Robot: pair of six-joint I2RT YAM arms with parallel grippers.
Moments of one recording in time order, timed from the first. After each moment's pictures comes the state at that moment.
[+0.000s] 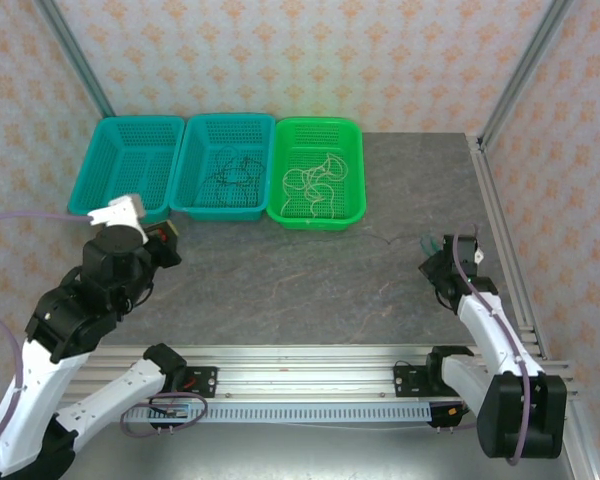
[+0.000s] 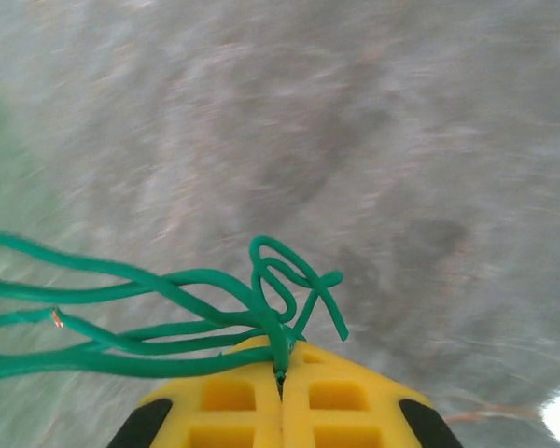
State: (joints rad) left arm -0.52 0.72 1.23 -0.99 -0.39 -0.64; right arm -0.04 0.93 0.48 -0.44 0.02 0.77
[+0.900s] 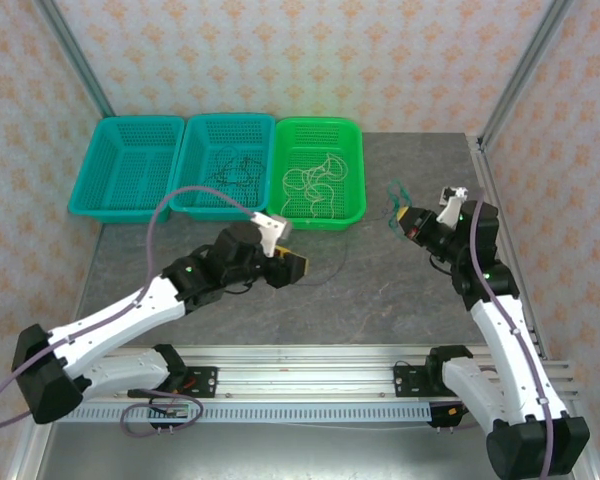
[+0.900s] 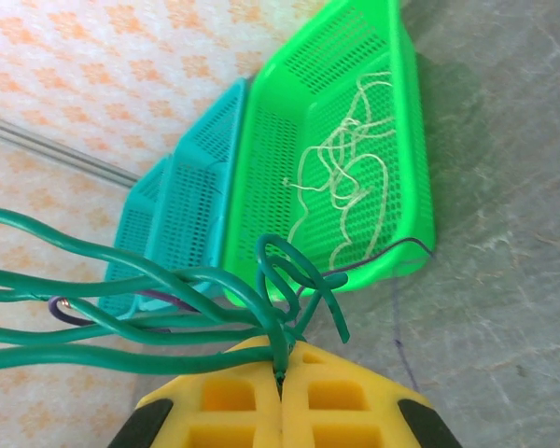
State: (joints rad) left arm -0.81 1.11 0.88 -0.33 0.11 -0.44; right arm 0.08 0.82 0.81 -0.38 -0.47 0.74
